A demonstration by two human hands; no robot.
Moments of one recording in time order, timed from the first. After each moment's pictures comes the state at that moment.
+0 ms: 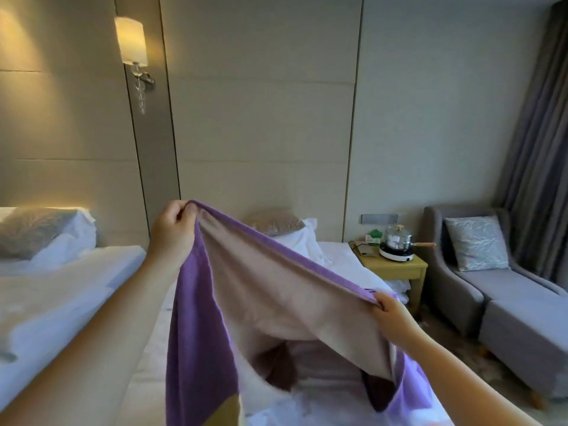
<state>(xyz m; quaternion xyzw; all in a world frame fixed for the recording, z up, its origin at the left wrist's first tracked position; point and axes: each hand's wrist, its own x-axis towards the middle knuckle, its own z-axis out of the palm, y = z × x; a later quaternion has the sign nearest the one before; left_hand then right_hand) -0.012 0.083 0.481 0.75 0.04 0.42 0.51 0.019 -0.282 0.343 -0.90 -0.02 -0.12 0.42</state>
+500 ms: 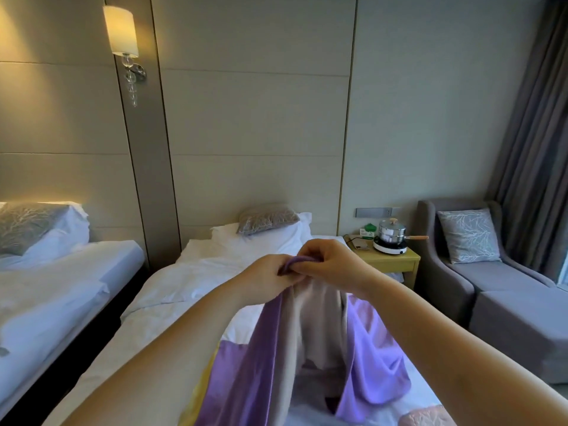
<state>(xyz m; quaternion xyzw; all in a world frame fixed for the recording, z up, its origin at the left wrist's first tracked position) -0.020 -0.035 0.428 0.90 -0.22 0.05 0.37 -0.017 -0.207 0.447 -0.86 -0.26 -0.07 0.44</state>
